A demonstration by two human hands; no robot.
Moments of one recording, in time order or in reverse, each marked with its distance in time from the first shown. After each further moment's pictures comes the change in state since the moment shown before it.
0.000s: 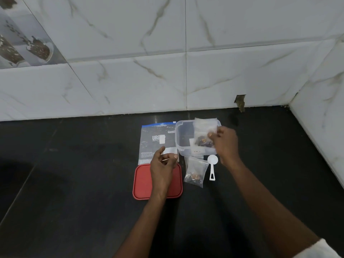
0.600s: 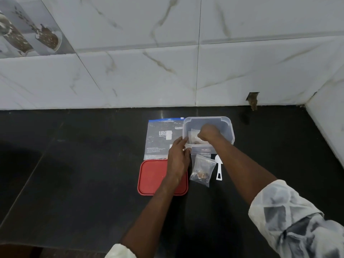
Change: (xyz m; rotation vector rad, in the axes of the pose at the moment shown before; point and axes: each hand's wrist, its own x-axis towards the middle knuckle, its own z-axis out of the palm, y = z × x) left_hand 0.027 0.000 0.028 0.540 -0.188 0.353; right_hand 0.063 -0.001 0.083 -0.986 -0.383 -0.021
